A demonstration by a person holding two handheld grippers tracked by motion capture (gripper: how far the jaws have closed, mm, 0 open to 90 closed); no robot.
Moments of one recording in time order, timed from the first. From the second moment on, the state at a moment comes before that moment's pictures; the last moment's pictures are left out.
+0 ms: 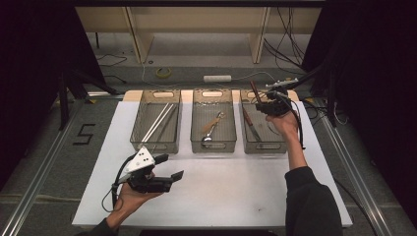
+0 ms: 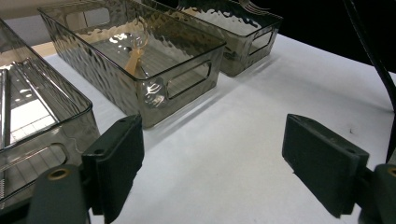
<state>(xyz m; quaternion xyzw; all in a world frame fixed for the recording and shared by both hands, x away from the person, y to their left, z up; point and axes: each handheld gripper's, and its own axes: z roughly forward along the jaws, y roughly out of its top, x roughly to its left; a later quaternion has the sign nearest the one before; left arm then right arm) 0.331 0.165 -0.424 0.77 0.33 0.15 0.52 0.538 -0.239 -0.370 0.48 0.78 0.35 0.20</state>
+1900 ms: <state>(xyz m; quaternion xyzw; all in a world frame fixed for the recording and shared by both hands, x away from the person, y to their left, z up) 0.331 0.164 -0.425 0.77 0.33 0.15 0.52 0.538 -0.238 -0.403 0.52 0.76 0.35 0.17</state>
